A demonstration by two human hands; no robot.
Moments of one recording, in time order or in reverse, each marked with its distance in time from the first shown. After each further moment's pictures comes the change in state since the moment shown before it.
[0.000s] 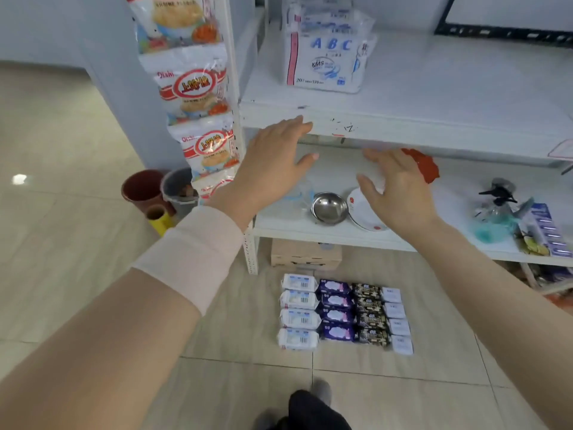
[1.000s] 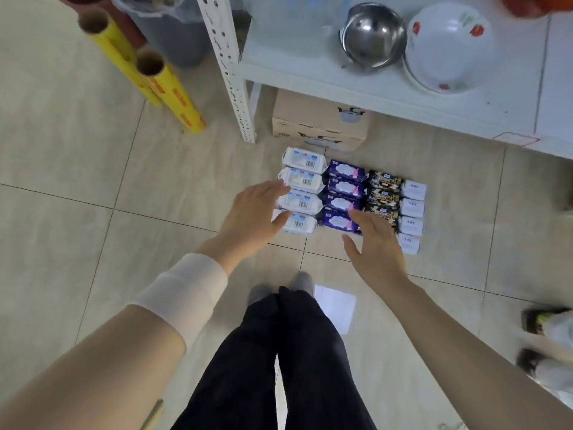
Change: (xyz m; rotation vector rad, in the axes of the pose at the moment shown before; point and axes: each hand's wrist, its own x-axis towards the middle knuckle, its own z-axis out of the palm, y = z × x) left_hand -0.193 -0.090 0.307 -0.083 -0.531 -0.412; right_hand -0.241 0.150 0.219 0.025 -0.688 0.266
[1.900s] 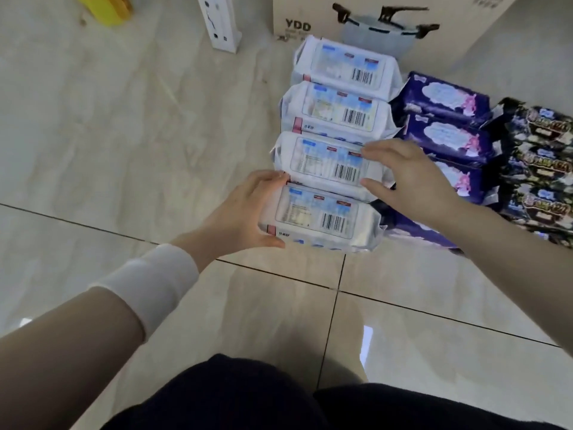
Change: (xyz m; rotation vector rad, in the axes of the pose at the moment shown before) left_hand 0.223 -0.301 0.428 -0.168 0.112 0.249; right_hand 0.273 0.239 0.378 -0.109 0.027 -0.419
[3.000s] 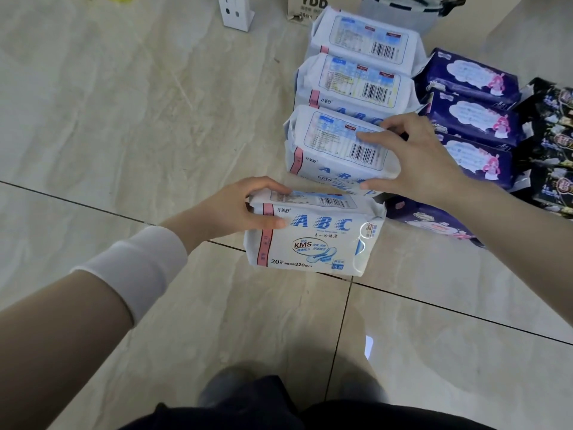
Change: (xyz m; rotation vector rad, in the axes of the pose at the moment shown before) left_hand -0.019 -0.018 0.002 -0.554 -0.176 -0.236; right_hand 0.009 0.011 0.029 -0.070 0.006 -0.081
